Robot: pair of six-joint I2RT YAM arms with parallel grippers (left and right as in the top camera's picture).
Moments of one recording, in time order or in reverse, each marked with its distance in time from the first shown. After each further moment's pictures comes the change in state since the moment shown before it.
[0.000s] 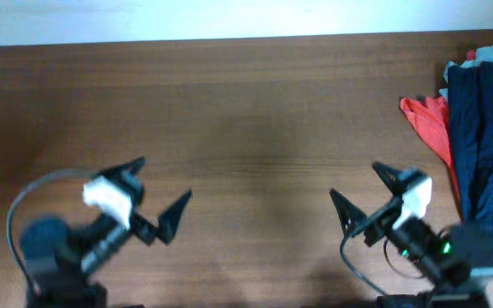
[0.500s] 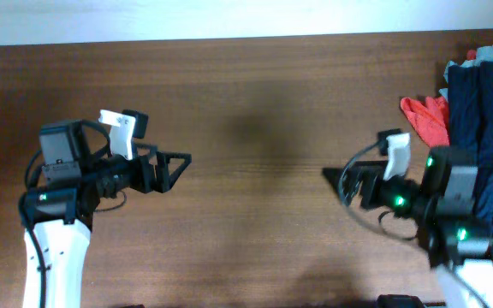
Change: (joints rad) left arm -0.009 0.611 0.314 -0.400 -0.037 -0.016; right arm -0.119 0.544 0.249 -0.355 -0.053 0.177
